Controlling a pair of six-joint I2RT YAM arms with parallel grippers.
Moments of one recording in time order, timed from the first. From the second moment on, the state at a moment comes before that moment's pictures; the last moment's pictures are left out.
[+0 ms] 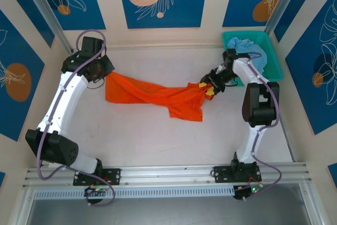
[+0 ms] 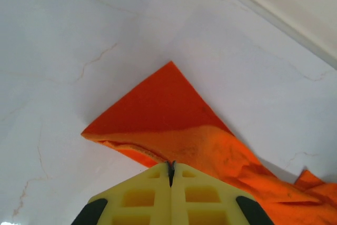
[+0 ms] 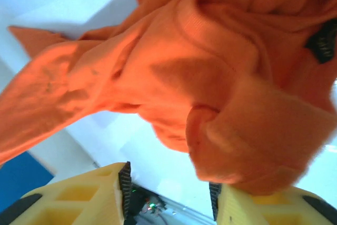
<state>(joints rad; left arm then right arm) -0.21 1.48 1.61 -1.03 -0.13 -0.70 0.05 1.96 1.59 -1.15 -0.65 0.56</state>
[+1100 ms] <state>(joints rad) -0.24 1.46 1.57 -1.03 -0.13 -0.73 0.26 1.70 0.95 -0.77 -0.36 0.69</state>
